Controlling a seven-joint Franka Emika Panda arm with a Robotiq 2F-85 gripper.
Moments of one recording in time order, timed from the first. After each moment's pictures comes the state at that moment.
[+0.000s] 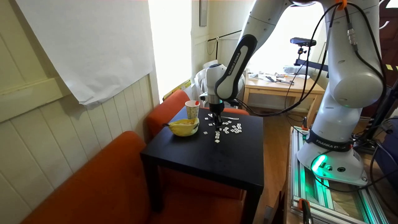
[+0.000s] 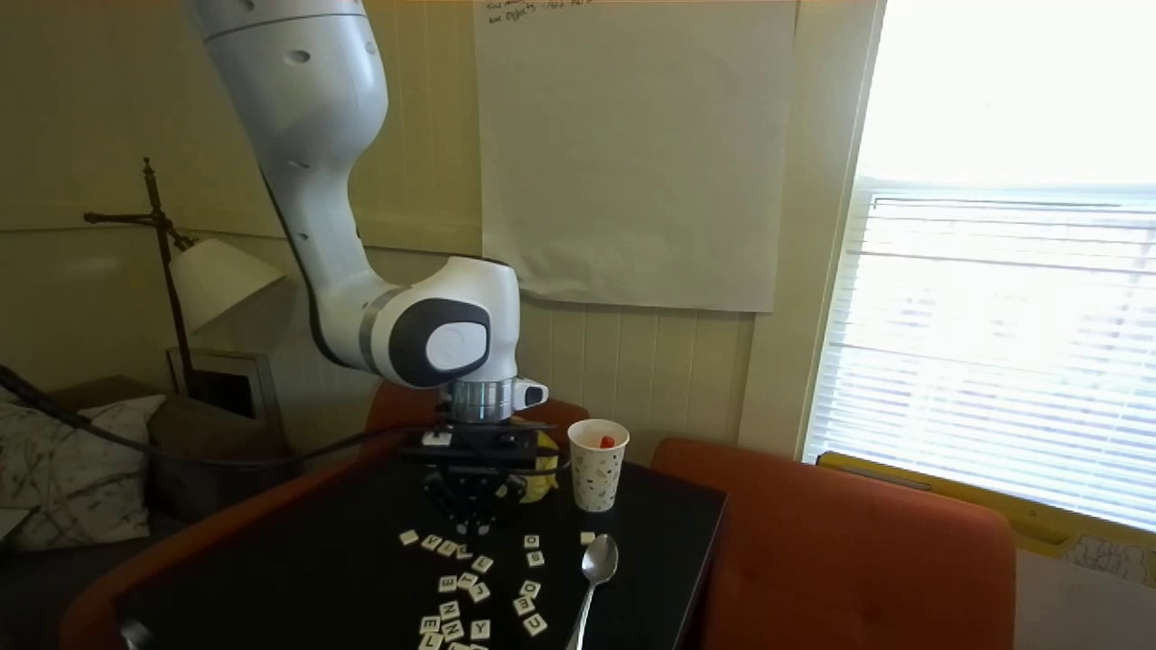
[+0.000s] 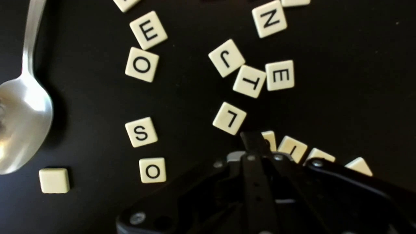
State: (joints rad) arm -0.16 0.37 0.02 -2.43 -0.15 2.72 -0.66
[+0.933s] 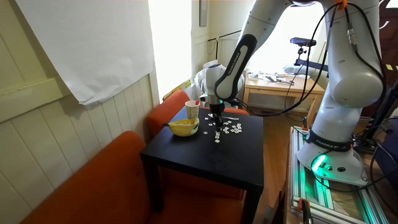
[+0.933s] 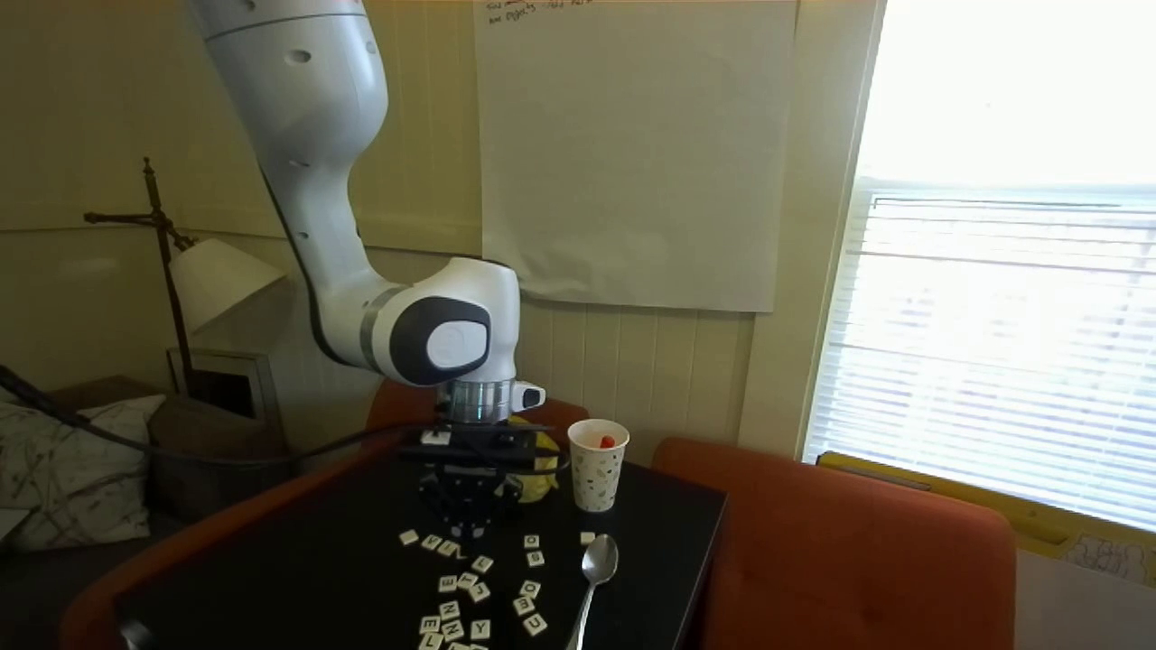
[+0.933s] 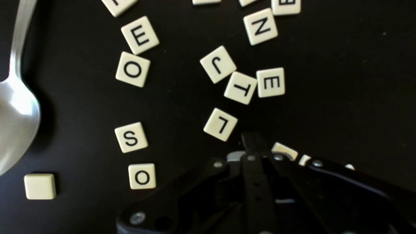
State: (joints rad) arm -0.16 0.37 0.03 -2.43 -0.15 2.69 -0.68
